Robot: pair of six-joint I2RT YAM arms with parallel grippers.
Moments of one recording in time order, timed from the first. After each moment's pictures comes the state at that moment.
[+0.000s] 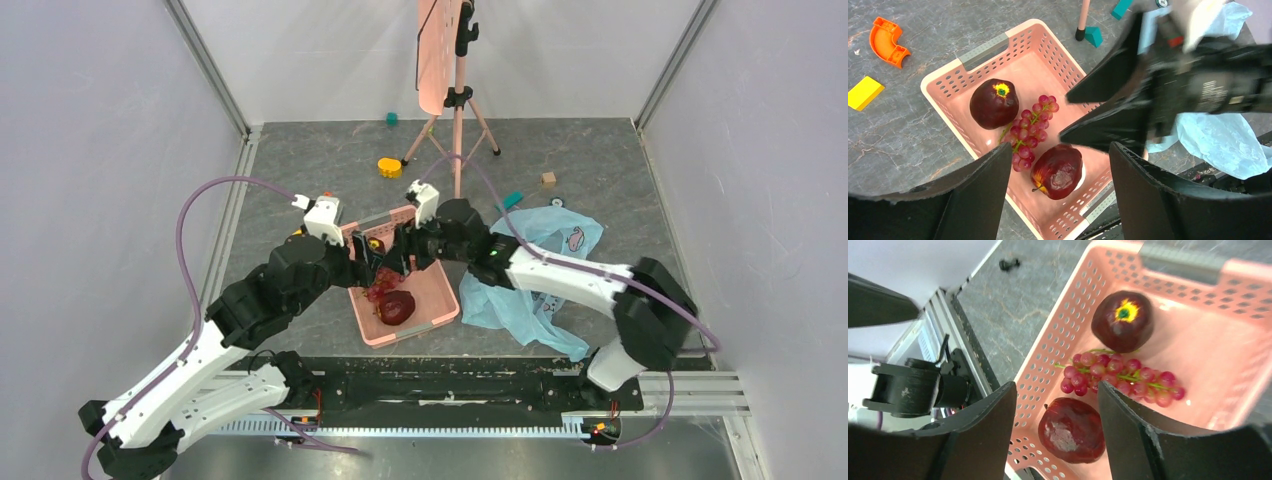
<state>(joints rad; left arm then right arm) -0.83 0.72 0.93 -0.66 -0.34 -0.43 0.91 1.63 1.05 0.17 -0.26 0.43</state>
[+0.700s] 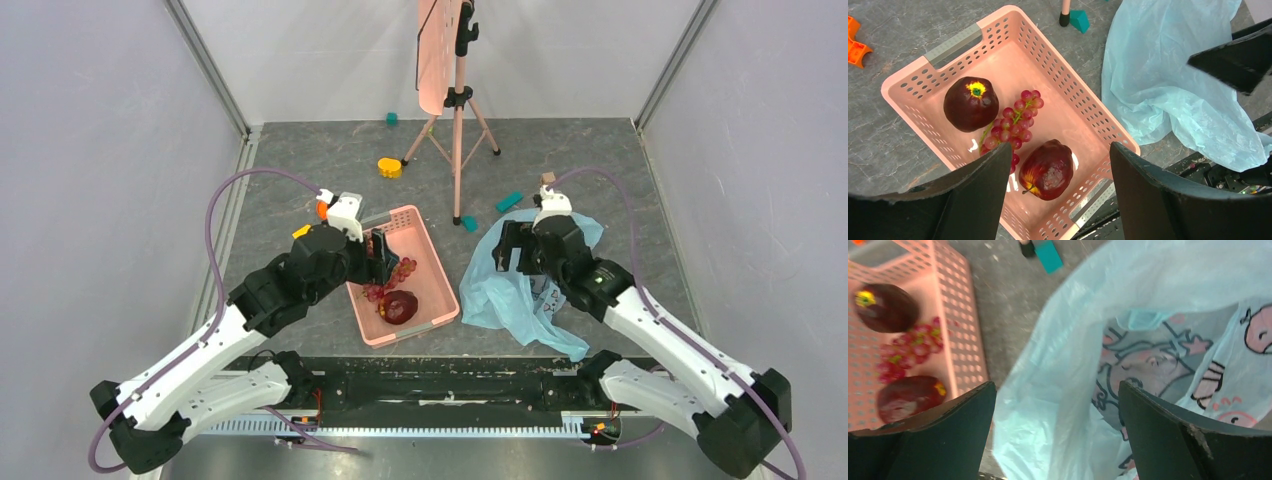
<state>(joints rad) -0.83 0.83 0.92 -0.60 -0.27 -0.44 0.61 0.93 0.76 -0.41 0.22 0.47</state>
